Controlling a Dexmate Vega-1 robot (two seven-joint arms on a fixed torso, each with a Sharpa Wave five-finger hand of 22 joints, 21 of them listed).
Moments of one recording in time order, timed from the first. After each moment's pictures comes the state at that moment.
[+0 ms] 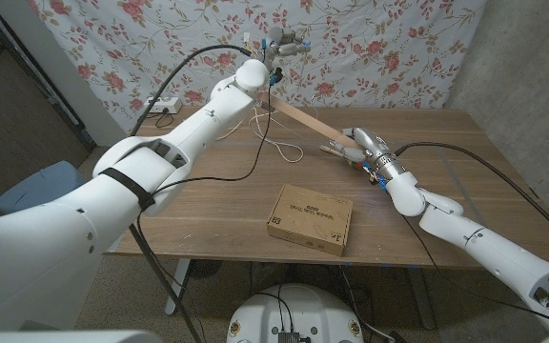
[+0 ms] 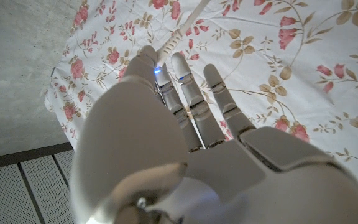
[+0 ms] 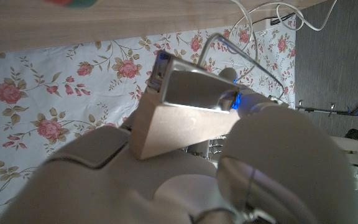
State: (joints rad) left arm 0.09 0.15 0.69 -0.96 -0.12 -0.05 0.20; left_hand 1.32 0.09 0.14 -0.10 0.40 1.03 -0.03 0.52 0.27 1.04 -0.12 0.42 0.35 0.95 -0.14 0.38 0.35 0.37 0.07 0.91 0.23; right arm -0.77 -0.68 -0.59 -1.36 -0.38 0.42 -0.46; right_hand 0.72 -0.05 0.60 0.12 0.22 0.88 0.01 1.26 0.53 1.00 -0.11 1.39 1.20 0.88 -0.11 1.55 1.24 0.45 -0.04 1.49 0.19
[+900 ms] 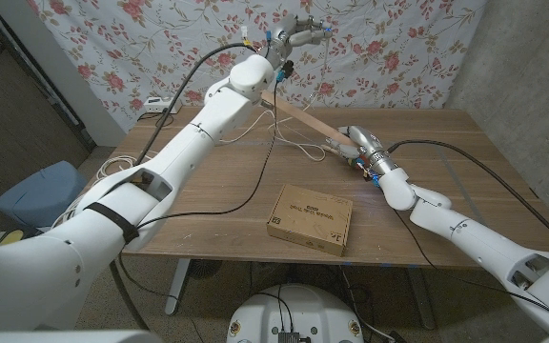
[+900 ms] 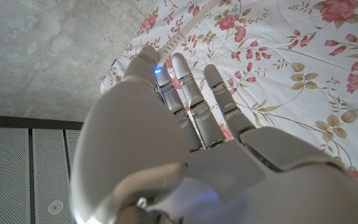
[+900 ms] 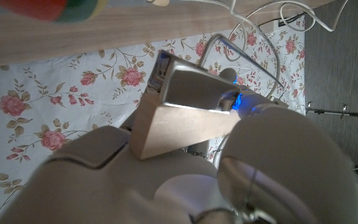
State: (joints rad) left arm 0.30 0.27 0.60 -1.45 -0.32 0.05 0.11; left_hand 1.32 0.09 0.13 -0.10 0.42 1.02 -0.02 0.53 0.30 1.05 -0.12 0.42 0.36 0.95 -0.14 0.36 0.36 0.36 0.07 0.93 0.22; right arm -0.67 -0.61 -0.66 -1.21 -0.36 0.42 -0.47; right_hand 0.70 -0.03 0.60 0.12 0.22 0.87 0.02 1.27 0.52 1.00 -0.11 1.41 1.20 0.88 -0.11 1.55 1.24 0.45 -0.04 1.49 0.19
